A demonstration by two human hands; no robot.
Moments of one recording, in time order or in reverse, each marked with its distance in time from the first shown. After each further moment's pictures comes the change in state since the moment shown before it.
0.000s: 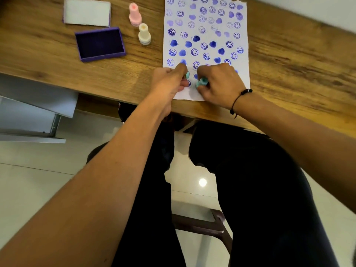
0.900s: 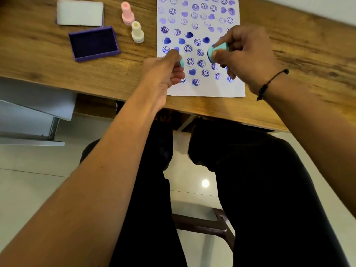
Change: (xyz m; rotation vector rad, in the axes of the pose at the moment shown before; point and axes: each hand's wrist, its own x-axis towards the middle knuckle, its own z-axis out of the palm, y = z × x) left_hand -0.020 0.017 -0.003 -0.073 -0.021 0.020; right_hand -0.022 0.009 -0.051 0.721 0.233 0.329
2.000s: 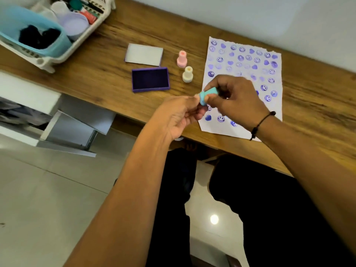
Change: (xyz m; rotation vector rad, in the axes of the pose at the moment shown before) left_hand -0.009 0.025 -0.056 -0.159 -0.118 -0.123; right_hand 0.019 -0.045 0.071 -0.032 -0.243 -0.272
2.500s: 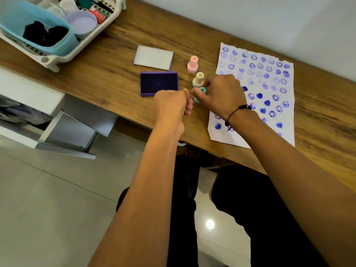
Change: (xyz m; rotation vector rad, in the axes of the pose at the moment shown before) left_hand 0.026 0.013 -0.018 0.070 0.406 0.117; right_hand 0.065 0.015 0.044 -0.643 0.124 -0.016
